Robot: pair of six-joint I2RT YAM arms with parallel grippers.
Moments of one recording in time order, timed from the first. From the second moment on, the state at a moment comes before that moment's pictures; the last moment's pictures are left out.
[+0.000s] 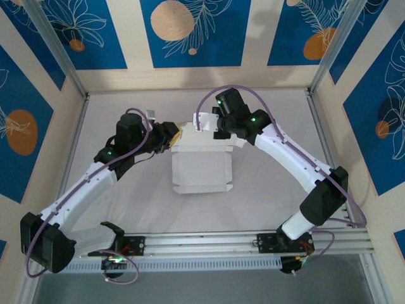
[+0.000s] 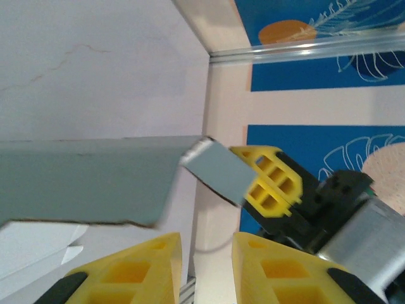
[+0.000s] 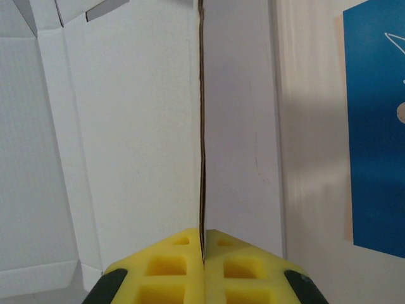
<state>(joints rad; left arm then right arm) -0.48 1.16 0.97 -0.18 0.42 -1.27 0.65 1.56 1.54 -0.74 0.03 -1.03</state>
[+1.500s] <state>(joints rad) -0.46 1.22 0.87 0.02 0.39 -1.36 0.71 1.60 1.60 -0.80 0.07 -1.01</state>
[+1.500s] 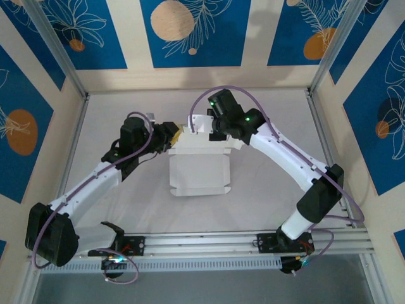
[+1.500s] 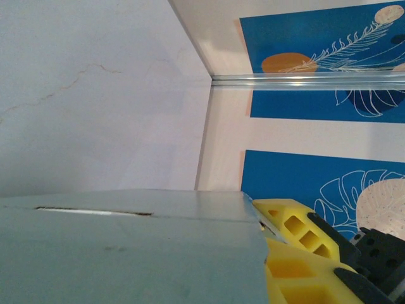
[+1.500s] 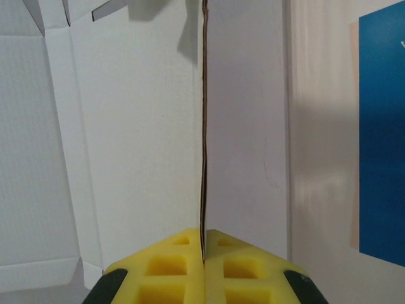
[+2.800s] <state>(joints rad) -0.46 1.04 0.91 -0.26 0.24 -0.62 0.69 1.70 1.72 -0.94 0.12 -0.92</state>
